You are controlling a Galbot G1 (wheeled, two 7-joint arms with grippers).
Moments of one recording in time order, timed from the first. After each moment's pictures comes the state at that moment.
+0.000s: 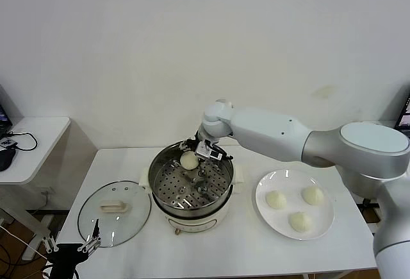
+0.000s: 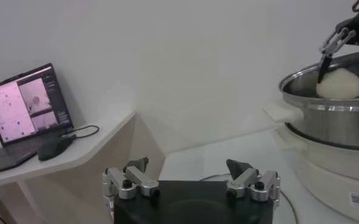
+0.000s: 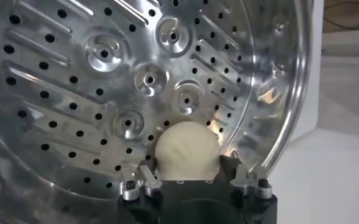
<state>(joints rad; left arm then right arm) 1.91 -1.35 -0.81 -2.25 -0.05 0.11 -0.10 0.40 1.34 -1.23 1.07 -0.32 0.38 -0.78</state>
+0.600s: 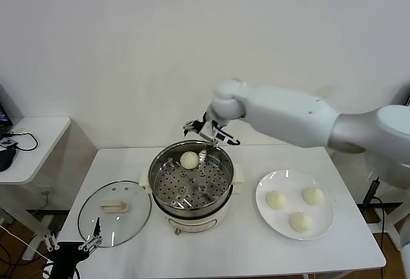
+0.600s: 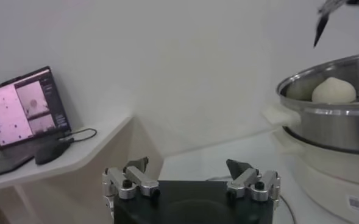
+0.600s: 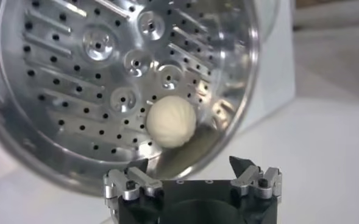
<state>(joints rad) 1.90 -1.34 -0.81 -2.26 -0.06 0.11 -0.10 0.57 1.15 -1.22 1.29 -0.05 0.13 -0.90</state>
